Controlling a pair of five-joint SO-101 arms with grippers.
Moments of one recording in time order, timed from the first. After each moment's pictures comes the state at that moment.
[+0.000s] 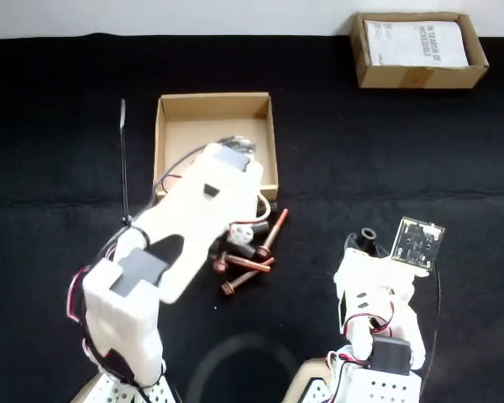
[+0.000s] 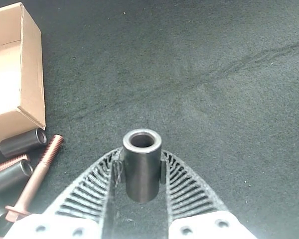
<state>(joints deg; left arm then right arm) 21.1 21.7 4.0 80.7 26.7 2.0 -104.0 92.1 52.4 -9.2</state>
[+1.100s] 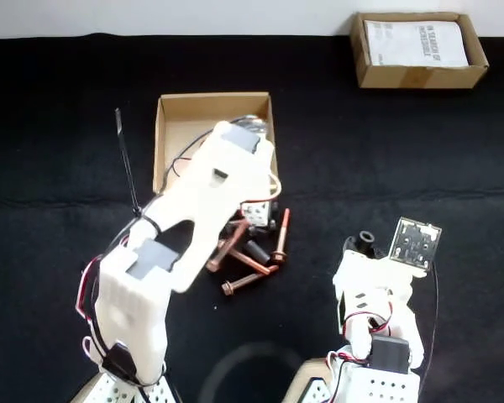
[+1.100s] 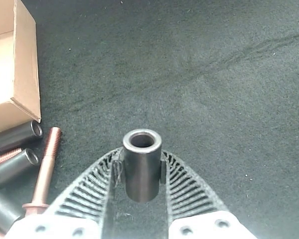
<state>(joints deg) 21.8 28.7 -13.1 88.7 26.7 2.0 -104.0 93.7 52.4 -9.2</state>
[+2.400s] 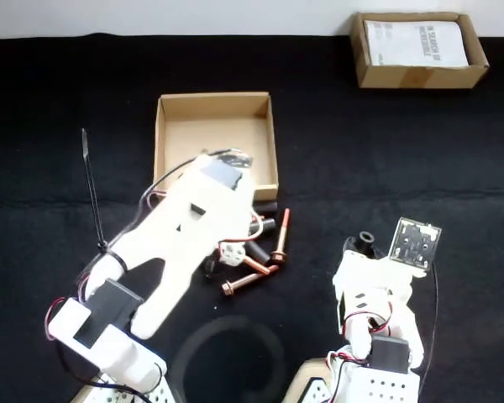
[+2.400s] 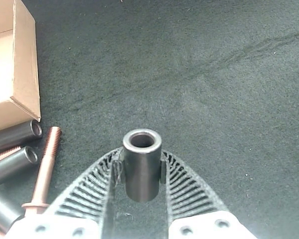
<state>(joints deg) 23.2 4.0 19.6 82.9 26.8 2.0 -104.0 93.8 52.4 -9.2</state>
